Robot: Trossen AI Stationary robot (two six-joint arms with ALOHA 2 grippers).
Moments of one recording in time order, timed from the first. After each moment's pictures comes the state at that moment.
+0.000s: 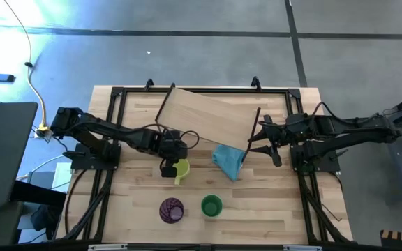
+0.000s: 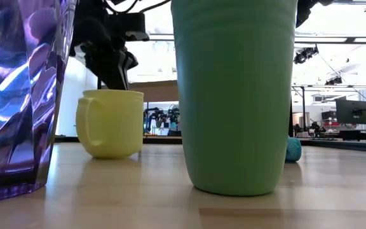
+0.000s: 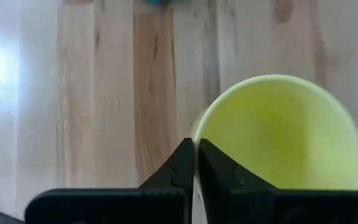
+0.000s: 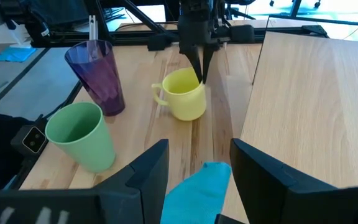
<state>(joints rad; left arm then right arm) -0.01 1.52 1.02 -0.63 -0.15 -0.02 0.08 0.78 0.80 -0.45 -0.04 0.04</state>
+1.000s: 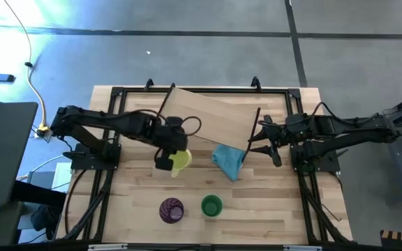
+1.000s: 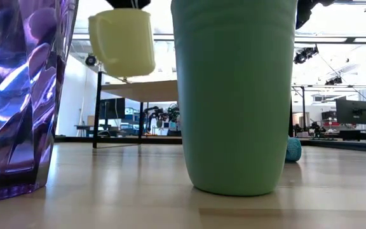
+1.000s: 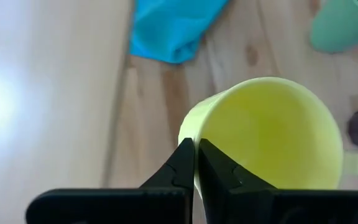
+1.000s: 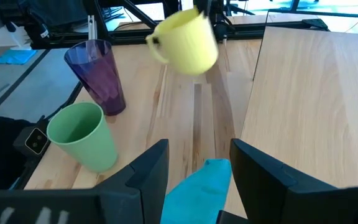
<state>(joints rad) -0.01 1.52 1.53 -1.11 -0.19 0.14 0.08 0.78 0.80 -0.46 -0.04 0.07</state>
